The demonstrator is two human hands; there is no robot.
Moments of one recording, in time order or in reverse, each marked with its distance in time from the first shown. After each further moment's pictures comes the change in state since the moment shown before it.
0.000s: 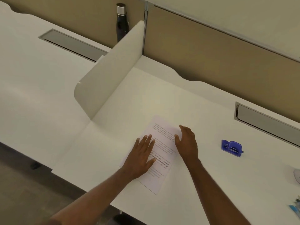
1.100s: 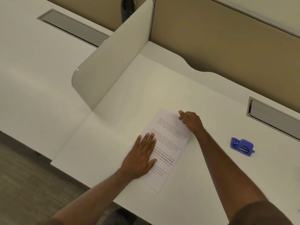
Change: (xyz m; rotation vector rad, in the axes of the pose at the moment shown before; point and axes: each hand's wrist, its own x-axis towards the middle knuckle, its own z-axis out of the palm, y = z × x) left_hand -0.014 -0.006 0.023 0.136 -0.089 -0.007; right_hand 0.101 0.000 0.002 0.209 -0.278 0.136
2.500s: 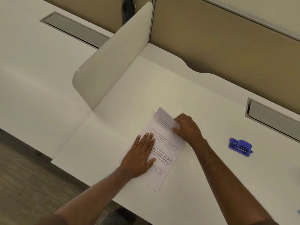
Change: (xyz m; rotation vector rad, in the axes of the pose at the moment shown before) left_hand 0.000 0.000 -0.003 -0.004 -0.007 -0.005; right_hand -0.043 -0.010 0.006 -0.539 -0.067 -0.311
